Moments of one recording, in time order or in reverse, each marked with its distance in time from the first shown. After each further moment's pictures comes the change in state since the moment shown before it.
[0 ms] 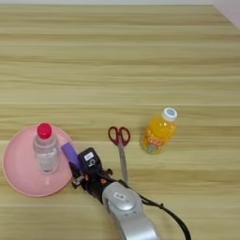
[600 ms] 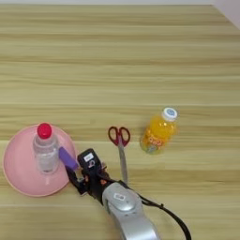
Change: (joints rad) arm 0.000 -0.002 0.005 0.000 -0.001 0.000 0.000
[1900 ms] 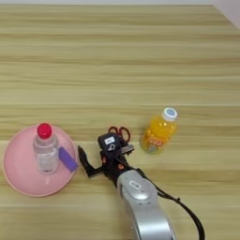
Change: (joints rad) arm -0.041 0.010 -0.176 -0.019 0.028 -0.014 -0.104
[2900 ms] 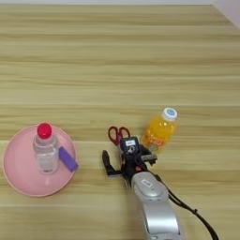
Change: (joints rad) arm -0.050 0.001 -0.095 0.136 -0.014 0.085 -0.112
